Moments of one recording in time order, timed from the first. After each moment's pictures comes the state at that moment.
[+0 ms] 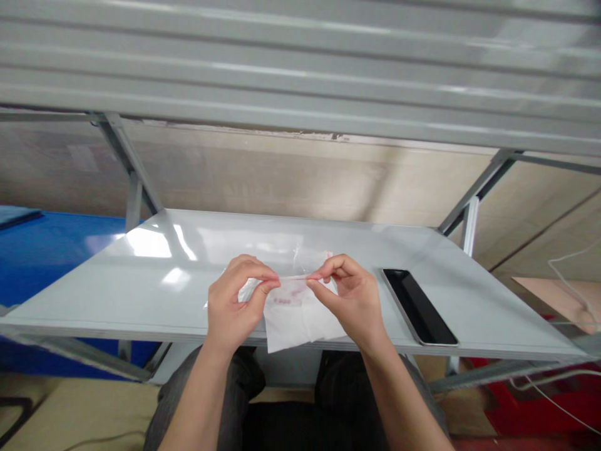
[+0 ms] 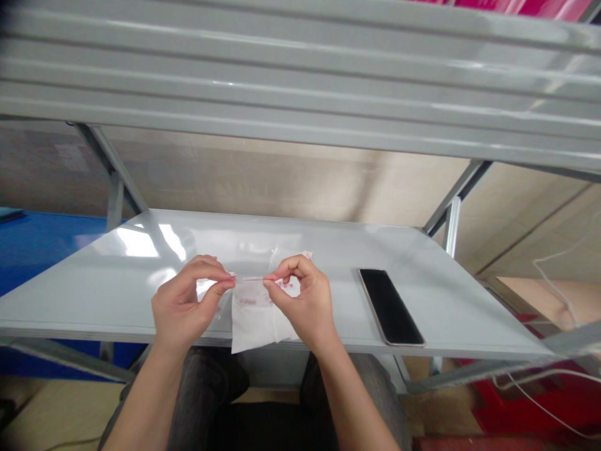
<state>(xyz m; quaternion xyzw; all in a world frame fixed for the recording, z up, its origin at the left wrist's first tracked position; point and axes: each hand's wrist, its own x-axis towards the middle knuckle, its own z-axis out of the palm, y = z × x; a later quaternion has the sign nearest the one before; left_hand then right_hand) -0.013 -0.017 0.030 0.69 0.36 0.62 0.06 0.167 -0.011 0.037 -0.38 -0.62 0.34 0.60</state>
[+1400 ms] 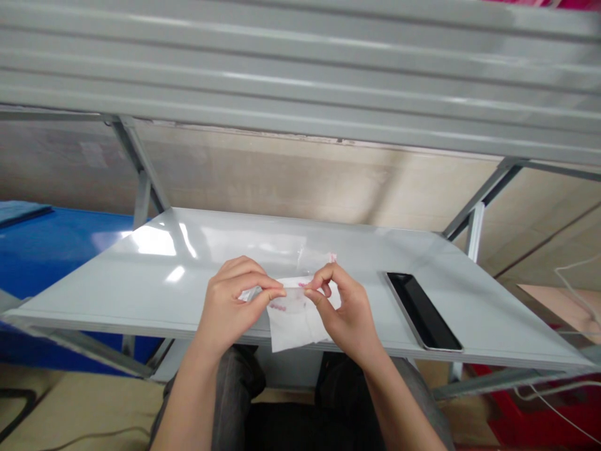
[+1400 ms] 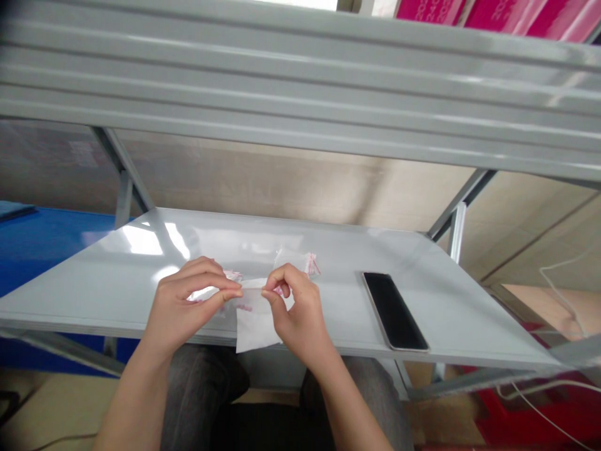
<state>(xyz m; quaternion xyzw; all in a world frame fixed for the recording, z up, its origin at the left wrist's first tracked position) -0.032 -0.022 0.046 0.76 0.37 0.54 0.02 0.160 -0.022 0.040 -0.34 -0.74 0.19 0.55</state>
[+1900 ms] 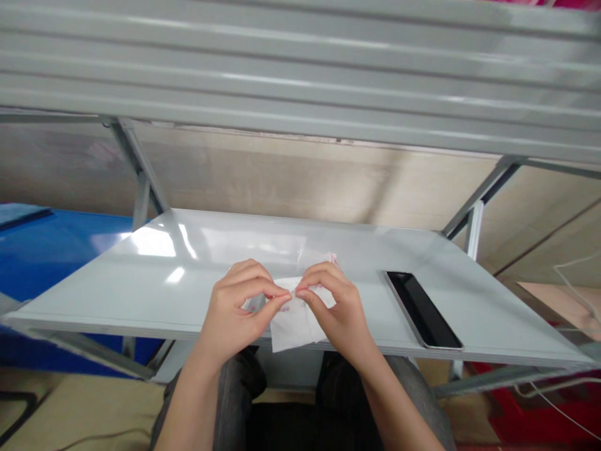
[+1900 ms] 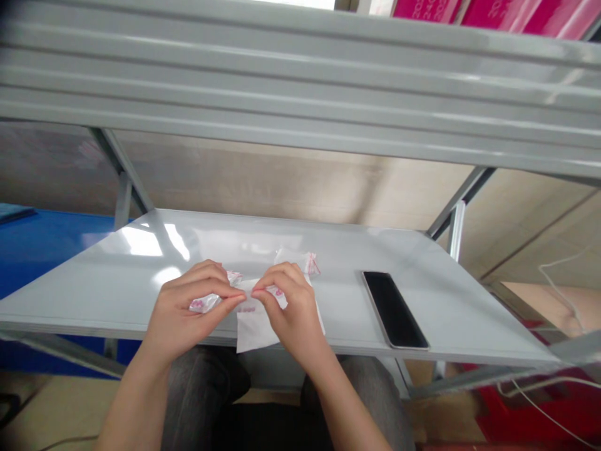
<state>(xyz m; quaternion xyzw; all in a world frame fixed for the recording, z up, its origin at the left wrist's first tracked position) -0.025 -0.029 0.049 0.78 0.33 0.53 0.05 0.153 -0.020 0.033 -0.33 -0.75 0.18 0.54</state>
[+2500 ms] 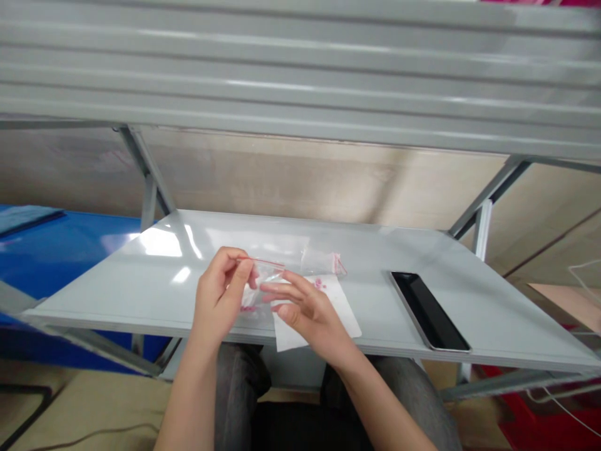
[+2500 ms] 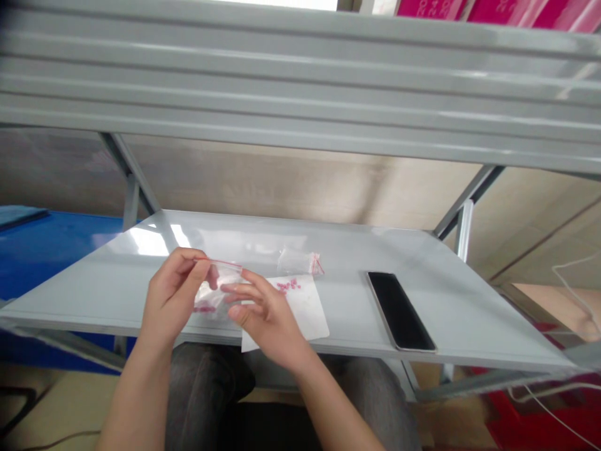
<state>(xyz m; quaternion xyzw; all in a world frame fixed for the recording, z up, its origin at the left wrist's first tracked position) -0.050 -0.022 0.039 0.63 0.48 0.58 0.19 0.125 -0.026 0.009 -0.21 -0.61 0.58 0.49</state>
